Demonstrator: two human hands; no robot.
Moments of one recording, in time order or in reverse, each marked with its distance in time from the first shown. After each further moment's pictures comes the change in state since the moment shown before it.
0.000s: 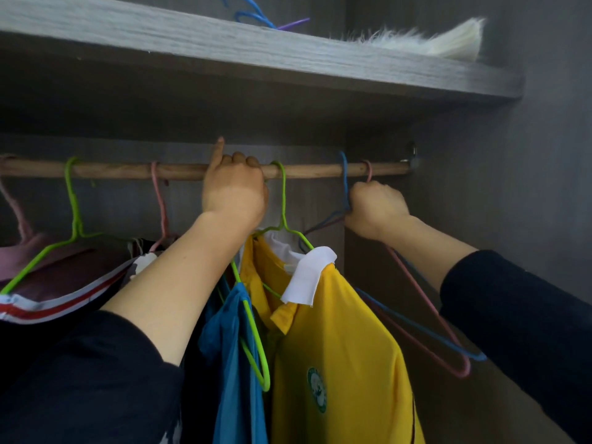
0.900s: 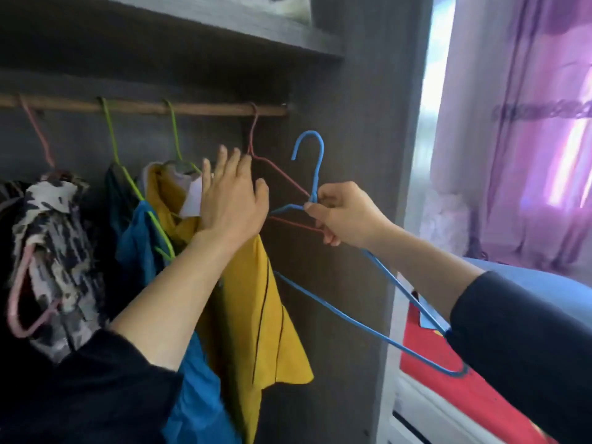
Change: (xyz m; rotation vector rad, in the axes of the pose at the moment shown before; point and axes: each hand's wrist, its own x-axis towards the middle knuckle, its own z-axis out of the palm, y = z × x) left_hand -0.133 0.120 -0.046 -0.669 -0.091 0.094; right_hand -0.221 0.054 -0.068 0.822 -0.164 0.316
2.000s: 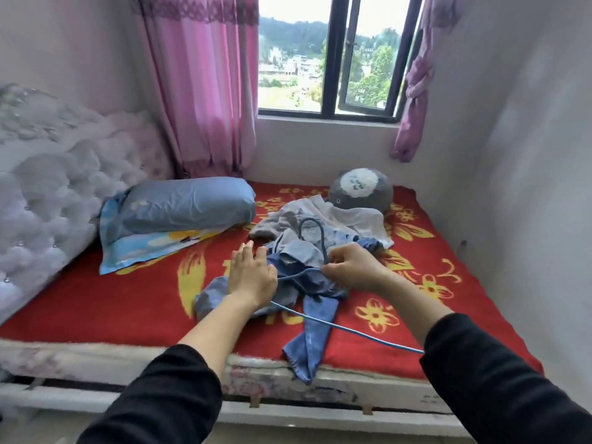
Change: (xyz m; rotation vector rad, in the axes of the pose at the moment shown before) left_hand -0.365 0.794 0.199 -0.546 -0.802 0.545; right_hand -0.548 0.408 -0.535 -0.290 0.322 0.942
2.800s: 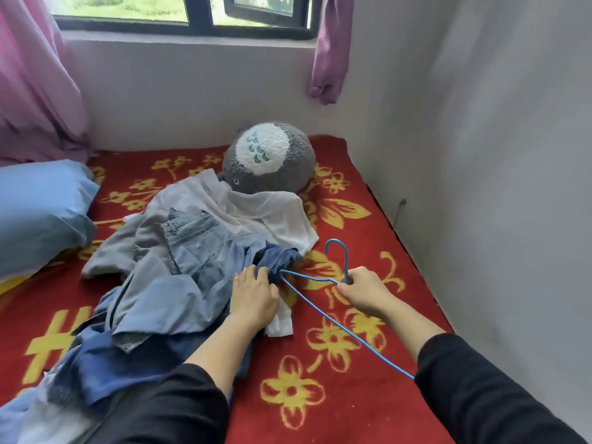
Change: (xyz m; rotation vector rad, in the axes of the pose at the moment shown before) left_hand 0.378 0.287 0.330 -0.006 -0.422 0.186; right_hand 0.315 0.399 -0.214 -0.074 0.057 0.587
